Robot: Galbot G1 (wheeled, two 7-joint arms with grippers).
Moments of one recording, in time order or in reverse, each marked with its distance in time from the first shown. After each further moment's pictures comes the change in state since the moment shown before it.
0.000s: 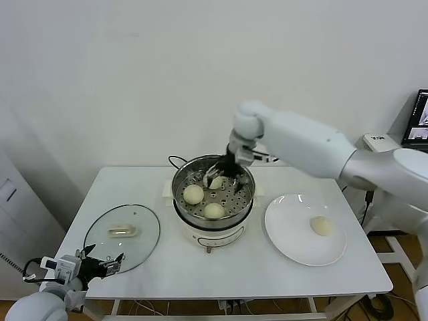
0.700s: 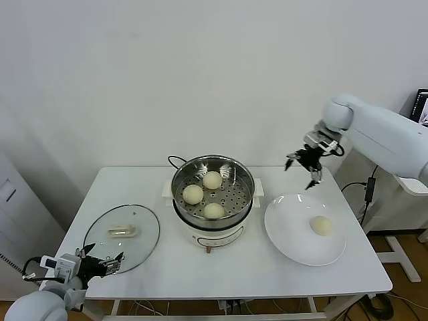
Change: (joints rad) left arm -0.006 0.001 -0.001 -0.001 -0.002 0.003 0.000; right arm 0.026 -0.286 -0.171 -0.155 0.190 -0.483 -0.048
